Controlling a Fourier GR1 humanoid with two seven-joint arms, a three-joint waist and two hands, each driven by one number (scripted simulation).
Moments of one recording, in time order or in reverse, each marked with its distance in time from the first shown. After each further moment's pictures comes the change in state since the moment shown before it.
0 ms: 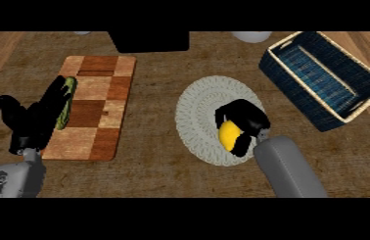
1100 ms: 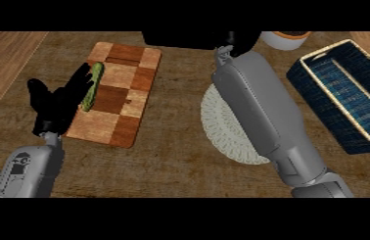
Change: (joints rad) left arm -0.111 -0.035 -0.074 0.033 -0.018 -0.032 0.022; right arm -0.659 0.070 -0.092 0.131 0.022 -0.827 1.185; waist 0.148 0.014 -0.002
